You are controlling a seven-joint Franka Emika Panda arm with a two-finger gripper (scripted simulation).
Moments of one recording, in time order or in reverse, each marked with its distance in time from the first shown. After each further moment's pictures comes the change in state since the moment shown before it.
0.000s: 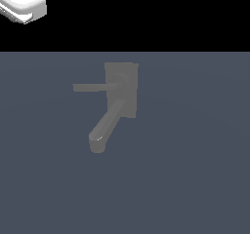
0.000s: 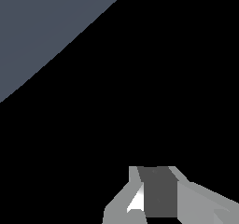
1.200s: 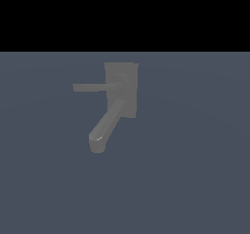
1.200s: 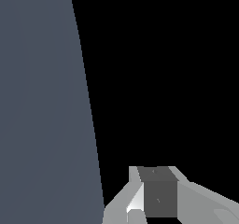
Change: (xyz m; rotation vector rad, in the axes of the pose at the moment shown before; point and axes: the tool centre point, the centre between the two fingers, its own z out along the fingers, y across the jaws) arm -0.282 0.005 0.035 0.543 -0.408 0.762
